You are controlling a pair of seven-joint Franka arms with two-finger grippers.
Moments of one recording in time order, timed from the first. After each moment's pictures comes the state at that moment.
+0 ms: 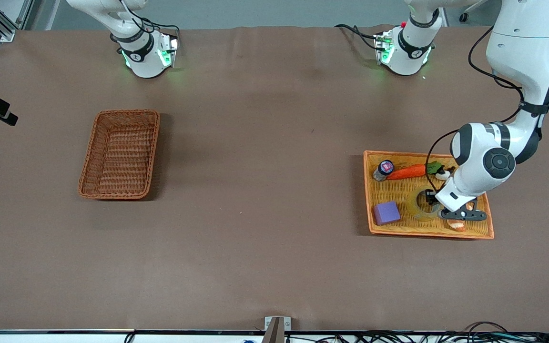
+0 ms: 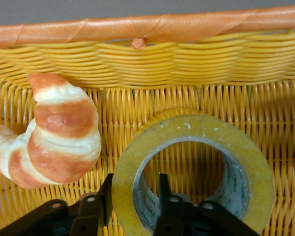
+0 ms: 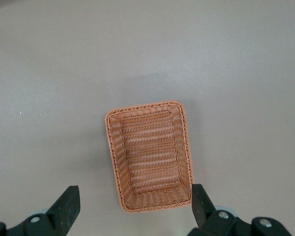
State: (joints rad) left arm 0.01 0.49 -0.02 -2.01 0.14 2.52 -0.03; right arm -0.01 0.00 -0.09 -1.46 0.04 1.46 0.05
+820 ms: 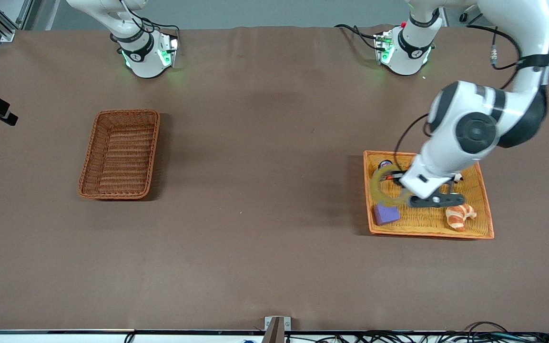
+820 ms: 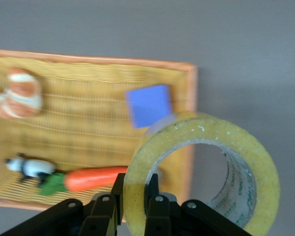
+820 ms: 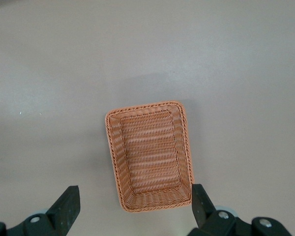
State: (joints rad) left arm -0.09 0.34 -0.30 -1.71 0.14 1.98 -0.47; right arm -0.01 0.00 -0.09 -1.46 0.04 1.46 0.05
